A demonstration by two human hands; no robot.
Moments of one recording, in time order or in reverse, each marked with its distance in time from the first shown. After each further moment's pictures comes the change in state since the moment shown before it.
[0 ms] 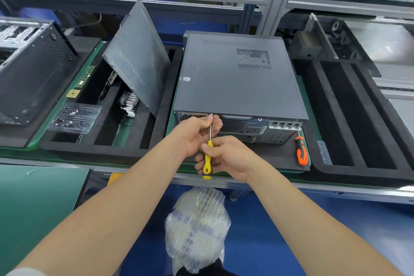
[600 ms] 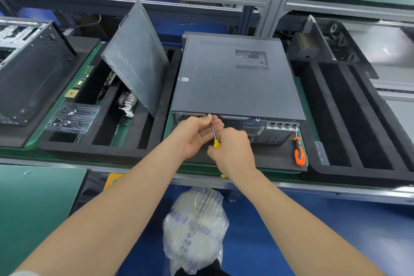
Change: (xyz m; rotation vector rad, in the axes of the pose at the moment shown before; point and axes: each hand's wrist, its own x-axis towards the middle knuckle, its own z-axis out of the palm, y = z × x) left_hand 0.001 -0.007 -0.003 0.008 -0.059 0.075; right_hand -0.003 -0.004 0.017 -1.149 0.738 -0.274
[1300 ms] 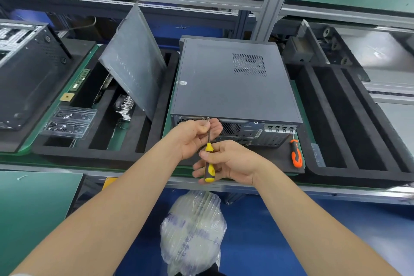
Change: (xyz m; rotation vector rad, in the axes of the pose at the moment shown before) left_hand -0.003 0.010 0.002 -0.027 -0.035 -0.080; right_hand 0.006 0.024 -0.014 1.168 -0.917 0.253
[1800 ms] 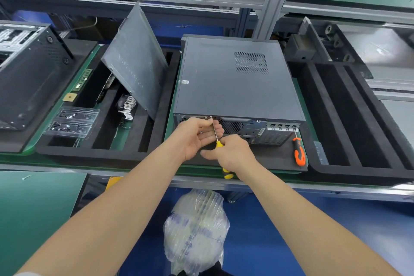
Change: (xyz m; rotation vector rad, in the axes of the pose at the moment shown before) left_hand -0.003 -0.003 -0.002 0.108 0.063 0.063; right_hand 0.023 0.003 0.011 -0.770 0.737 0.020
